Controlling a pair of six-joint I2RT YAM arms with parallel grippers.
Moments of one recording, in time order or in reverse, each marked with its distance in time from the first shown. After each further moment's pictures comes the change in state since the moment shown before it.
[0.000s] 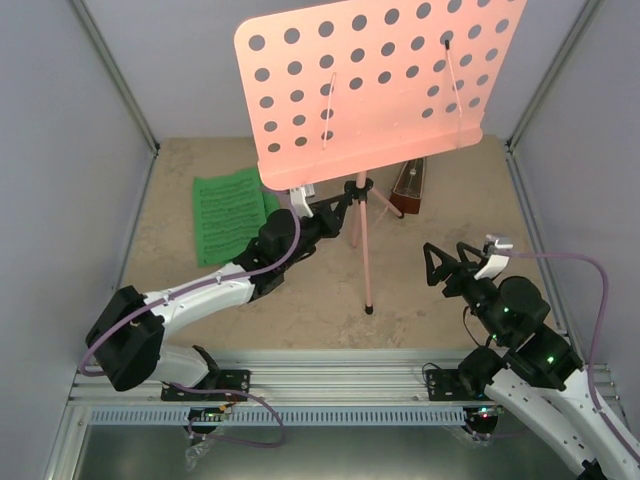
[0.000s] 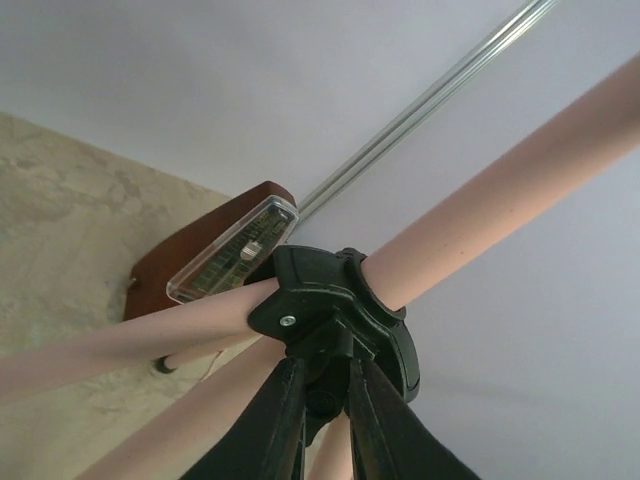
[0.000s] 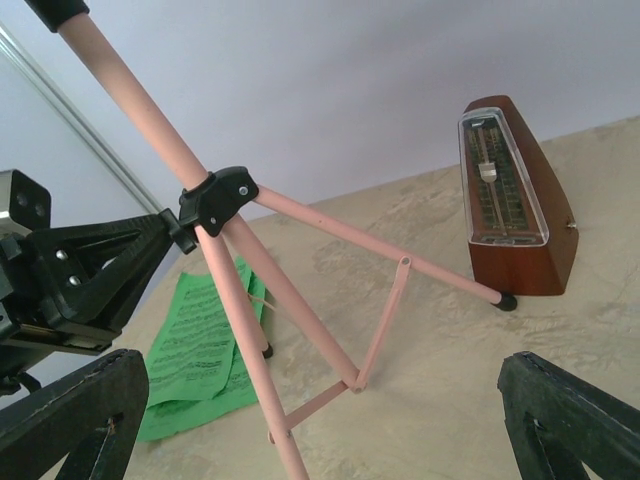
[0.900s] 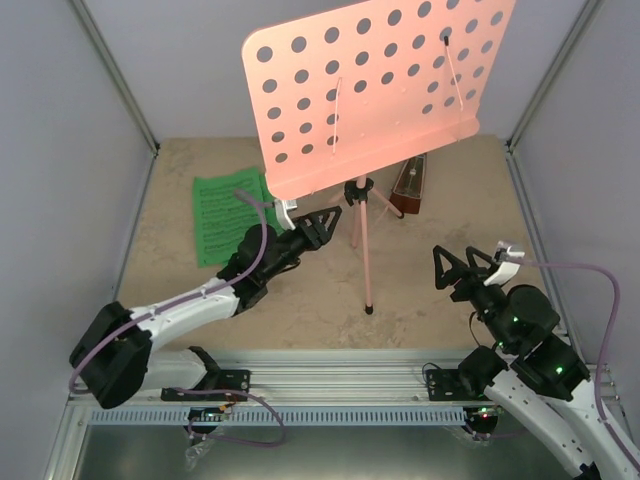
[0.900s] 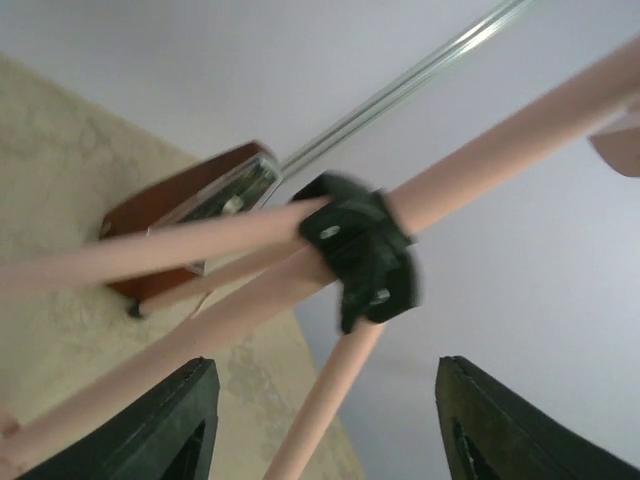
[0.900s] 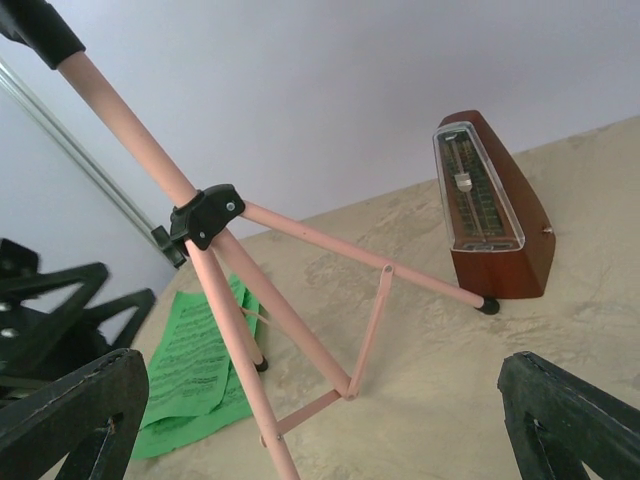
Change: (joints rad) left arm 0.061 -0.090 -0.192 0.130 0.147 -0.197; right arm 0.000 -0.076 -0.002 -0.051 0.040 0.021
